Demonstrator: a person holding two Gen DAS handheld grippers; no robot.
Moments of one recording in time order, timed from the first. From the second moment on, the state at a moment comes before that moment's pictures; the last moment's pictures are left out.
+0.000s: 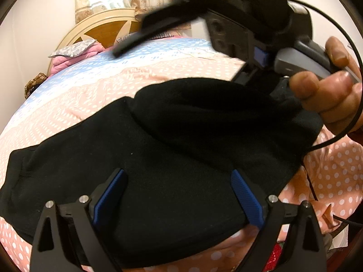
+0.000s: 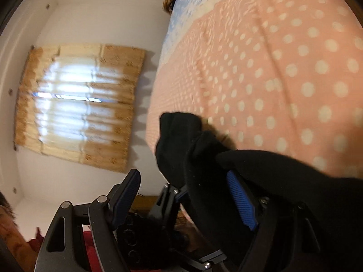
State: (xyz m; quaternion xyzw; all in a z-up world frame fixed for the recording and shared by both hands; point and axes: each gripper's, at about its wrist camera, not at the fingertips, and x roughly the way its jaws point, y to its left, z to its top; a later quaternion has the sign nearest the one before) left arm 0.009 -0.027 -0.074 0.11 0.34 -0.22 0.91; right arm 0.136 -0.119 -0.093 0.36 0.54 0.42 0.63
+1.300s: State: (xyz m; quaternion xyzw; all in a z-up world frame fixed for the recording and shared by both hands) left arm 0.018 -0.019 -0.070 0.09 0.35 -0.24 0.90; right arm -0.074 -0.458 -0.019 0.39 0.22 -0.17 0.88
